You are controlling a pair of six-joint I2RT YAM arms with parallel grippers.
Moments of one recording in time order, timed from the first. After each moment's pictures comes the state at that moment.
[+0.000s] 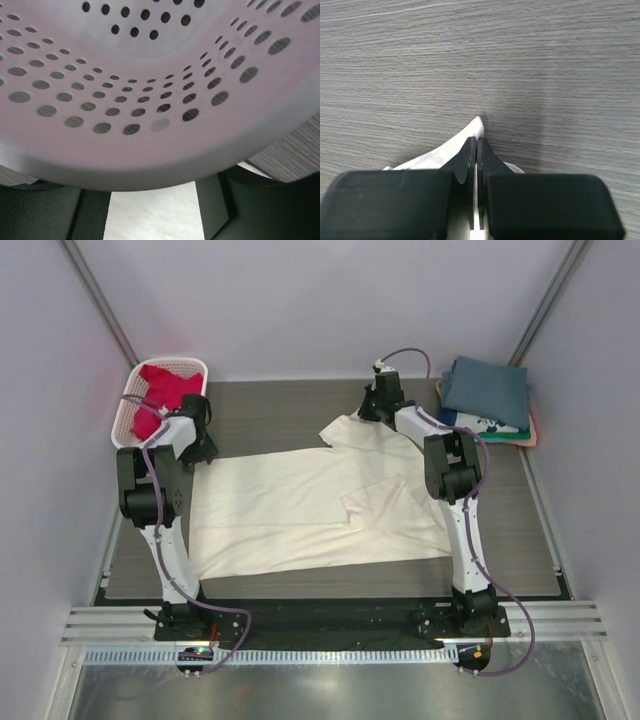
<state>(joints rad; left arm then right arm) 0.06 2.07 1.51 -0.63 -0.33 -0.49 0.27 2.48 1.96 -0.11 -0.07 0.35</state>
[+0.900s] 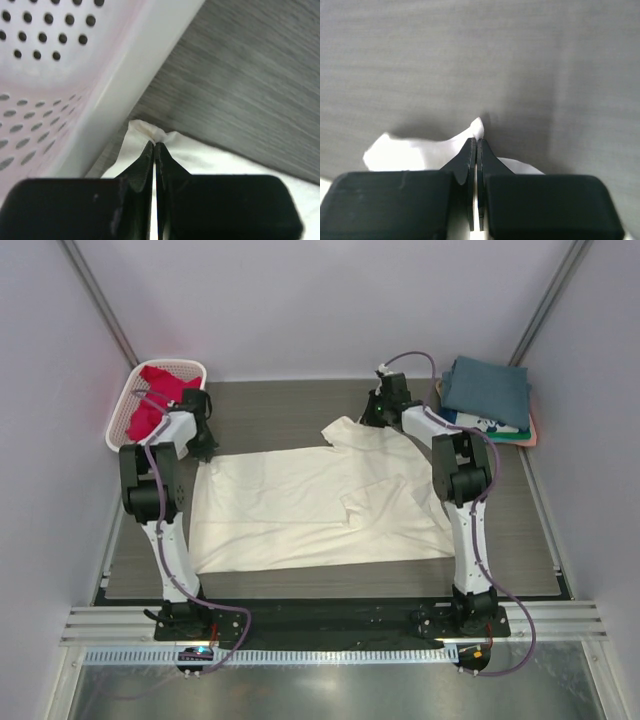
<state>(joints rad) 0.05 2.13 1.62 -0.66 -0.20 -0.39 0.25 2.40 1.88 -0.16 -0.17 0.36</state>
